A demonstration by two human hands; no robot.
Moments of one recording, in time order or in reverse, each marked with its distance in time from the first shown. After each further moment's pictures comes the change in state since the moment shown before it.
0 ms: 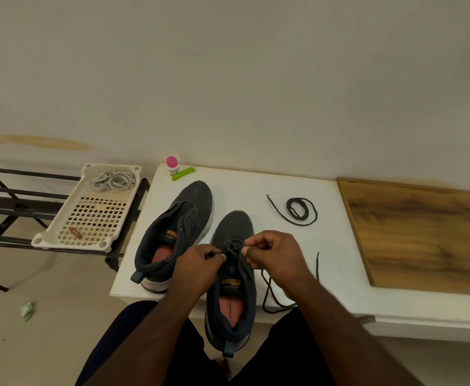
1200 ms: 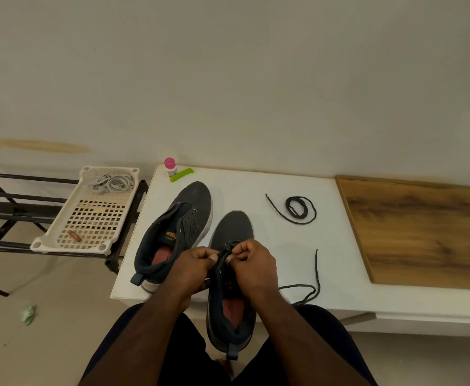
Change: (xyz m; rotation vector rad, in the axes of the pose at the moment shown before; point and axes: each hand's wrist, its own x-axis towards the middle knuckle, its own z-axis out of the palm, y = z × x) left_hand -0.003 0.003 -0.009 -0.464 -0.176 -0.281; right_hand 0.002 0.024 0.058 -0.209 0.193 0.100
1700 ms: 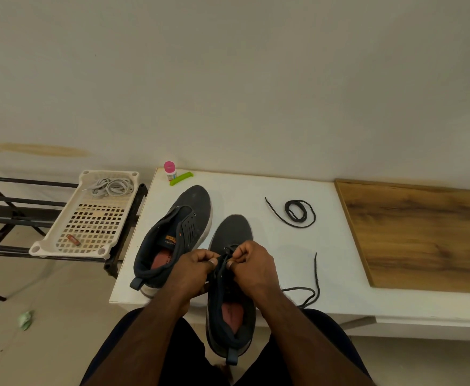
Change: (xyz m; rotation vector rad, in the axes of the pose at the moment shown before) left_hand 0.001 -0.001 -0.002 0.023 -0.011 0.022; right_hand 0.008 -0.003 -0.006 -0.113 -0.084 -0.038
